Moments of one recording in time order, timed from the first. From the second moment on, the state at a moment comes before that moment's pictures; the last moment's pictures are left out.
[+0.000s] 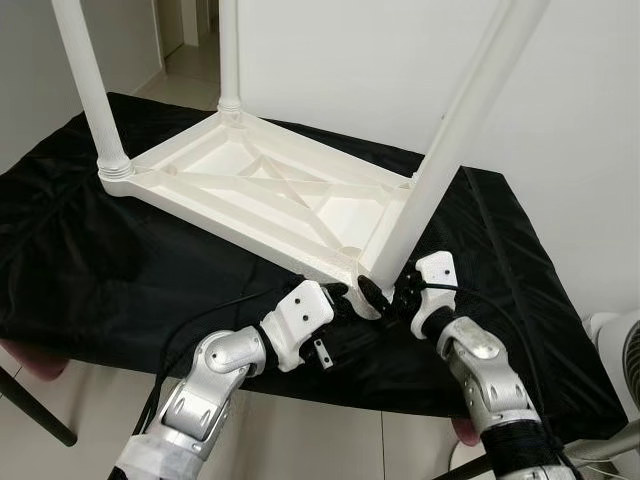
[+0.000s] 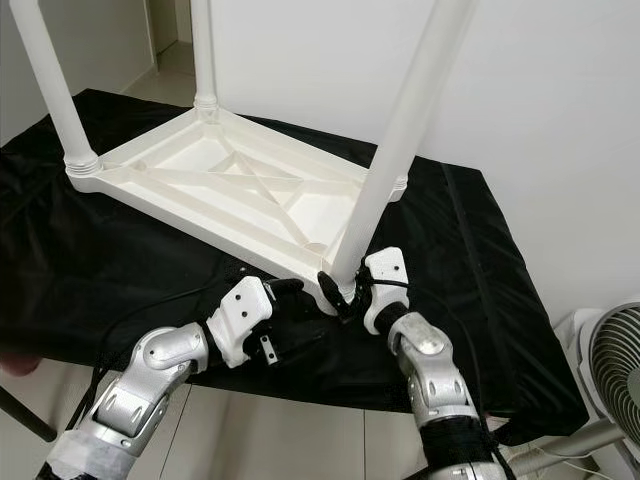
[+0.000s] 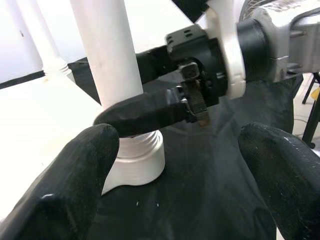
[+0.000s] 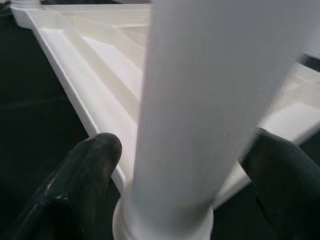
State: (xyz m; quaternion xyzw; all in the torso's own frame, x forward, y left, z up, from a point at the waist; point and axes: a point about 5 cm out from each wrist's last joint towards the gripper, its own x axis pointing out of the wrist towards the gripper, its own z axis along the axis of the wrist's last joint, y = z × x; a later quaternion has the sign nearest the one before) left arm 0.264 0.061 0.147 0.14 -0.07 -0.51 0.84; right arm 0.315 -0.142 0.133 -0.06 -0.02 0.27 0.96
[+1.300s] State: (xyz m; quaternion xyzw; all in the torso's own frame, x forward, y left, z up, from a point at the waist) left arm 0.263 0.058 0.146 0.14 -0.07 -0.52 0.84; right arm 0.328 -0.129 0.121 -0.01 -0.02 0.23 0.97
